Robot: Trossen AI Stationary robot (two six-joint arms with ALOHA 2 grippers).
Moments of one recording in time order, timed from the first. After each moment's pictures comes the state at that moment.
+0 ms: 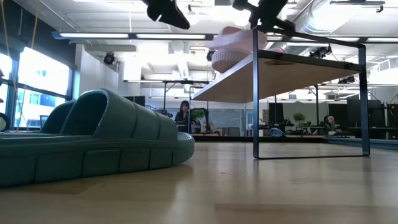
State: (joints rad) left arm 0.29 1.37 1.28 -0.40 -0.34 0.60; right arm -0.23 1.39 1.37 -0.68 0.80 1.05
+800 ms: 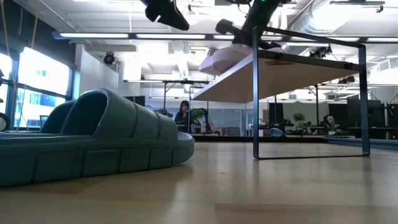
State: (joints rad) left arm 0.29 1.37 1.28 -0.42 -0.32 0.60; right arm -0.25 1.58 1.37 -0.57 0.81 1.23
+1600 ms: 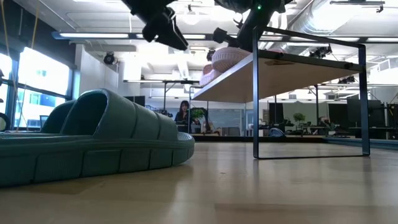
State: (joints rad) left arm 0.30 1.38 1.14 -0.32 -0.33 0.59; right arm -0.31 1.62 1.37 -0.53 0.65 1.07
